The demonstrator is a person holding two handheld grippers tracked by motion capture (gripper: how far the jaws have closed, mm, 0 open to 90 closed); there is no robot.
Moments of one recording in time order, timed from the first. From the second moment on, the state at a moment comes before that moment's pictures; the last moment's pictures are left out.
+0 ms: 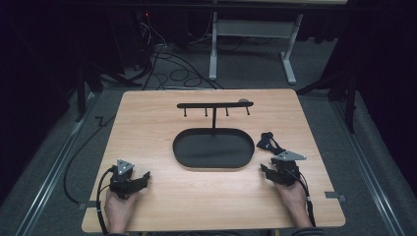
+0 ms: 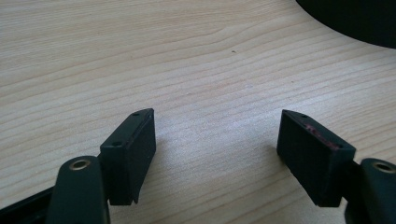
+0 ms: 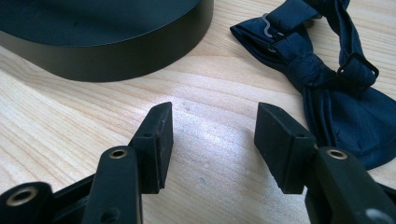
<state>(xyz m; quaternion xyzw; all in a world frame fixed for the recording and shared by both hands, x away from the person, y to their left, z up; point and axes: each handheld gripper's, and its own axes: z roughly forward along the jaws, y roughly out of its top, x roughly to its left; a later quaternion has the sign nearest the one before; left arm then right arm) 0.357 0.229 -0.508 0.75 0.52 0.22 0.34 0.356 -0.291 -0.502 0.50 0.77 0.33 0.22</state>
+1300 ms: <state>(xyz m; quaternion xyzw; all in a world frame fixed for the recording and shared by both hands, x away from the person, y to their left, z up) 0.357 0.229 -0.508 0.75 0.52 0.22 0.34 0.334 -0.315 -0.485 0.52 0.72 0.38 0.24</state>
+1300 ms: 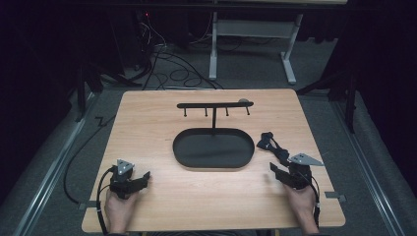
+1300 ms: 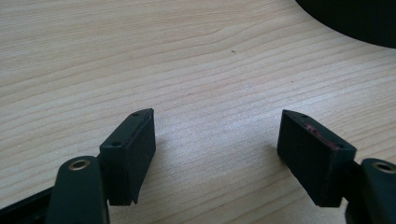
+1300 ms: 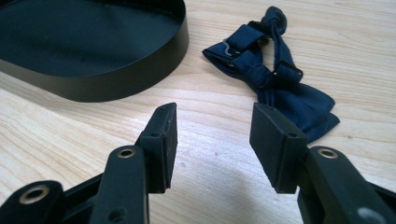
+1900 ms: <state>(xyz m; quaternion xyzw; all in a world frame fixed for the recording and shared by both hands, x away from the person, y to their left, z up) 0.357 0.229 -0.508 0.75 0.52 0.22 0.34 0.345 -0.331 -0.467 0.55 0.70 0.39 0.25</state>
